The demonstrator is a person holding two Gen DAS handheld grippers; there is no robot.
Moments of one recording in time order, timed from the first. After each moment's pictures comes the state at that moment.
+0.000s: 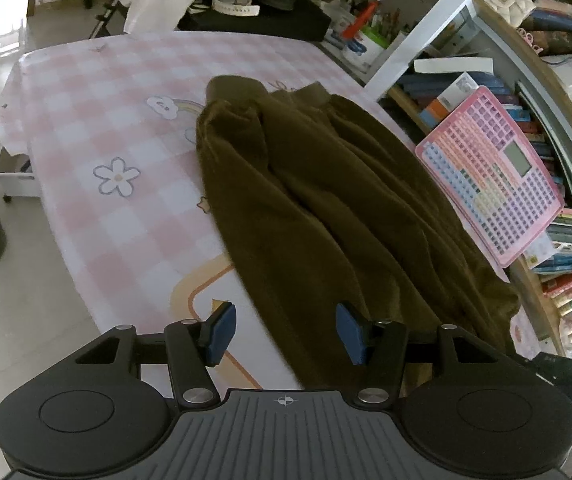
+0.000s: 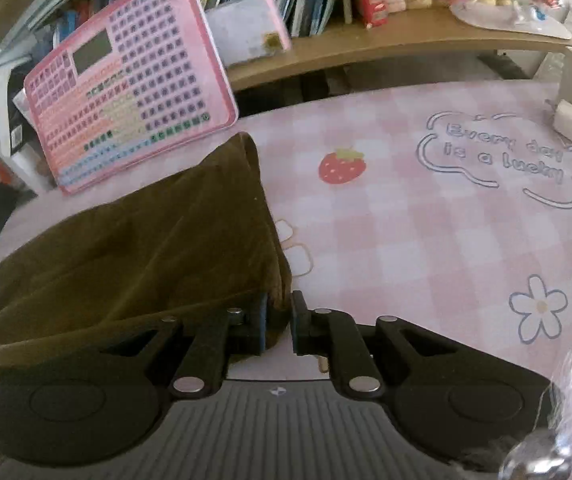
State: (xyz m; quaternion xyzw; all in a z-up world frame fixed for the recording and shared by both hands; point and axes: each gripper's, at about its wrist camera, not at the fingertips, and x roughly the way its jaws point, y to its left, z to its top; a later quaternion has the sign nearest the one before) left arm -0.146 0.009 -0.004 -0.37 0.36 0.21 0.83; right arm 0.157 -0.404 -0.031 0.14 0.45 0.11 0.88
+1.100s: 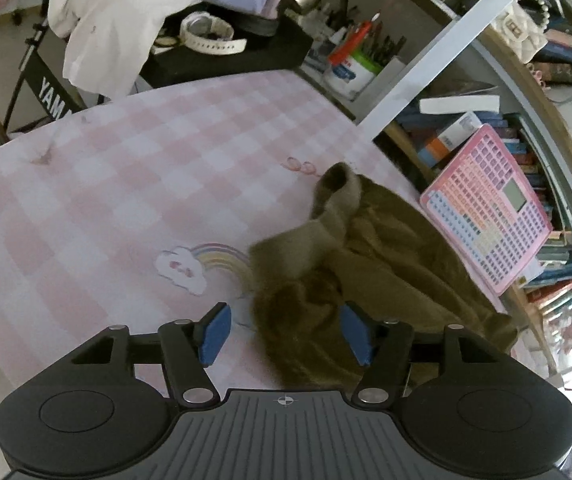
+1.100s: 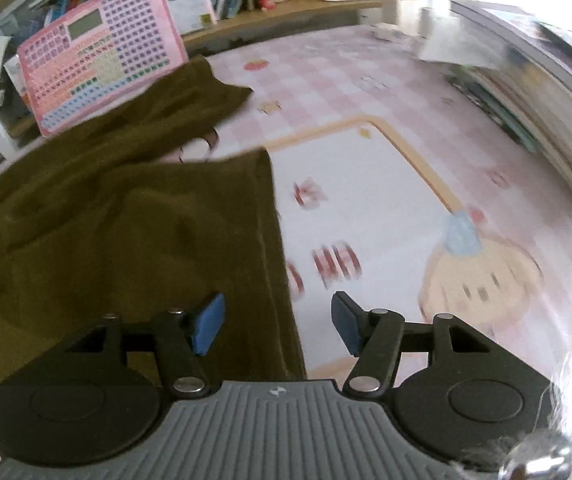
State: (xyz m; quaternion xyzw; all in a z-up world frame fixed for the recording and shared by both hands) left arm -0.088 0.191 -0.022 -0.35 0.36 0.10 0.86; right arm -0.111 -0.326 -0.014 0.14 0.45 -0.08 0.88
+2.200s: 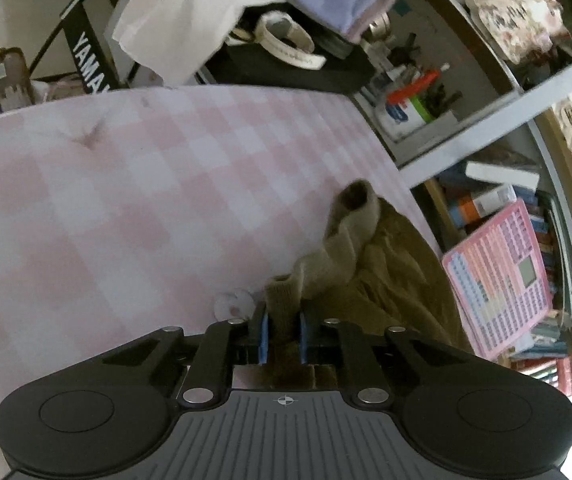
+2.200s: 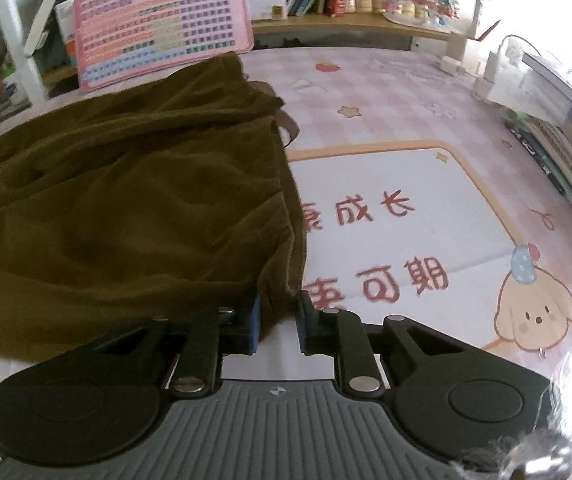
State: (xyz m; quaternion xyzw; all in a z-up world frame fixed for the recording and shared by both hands) left arm -0.085 0.238 -0.054 -0.45 0.32 0.12 0.82; right arm -0.083 -0.270 -0.019 0.06 0.44 -0.05 0.90
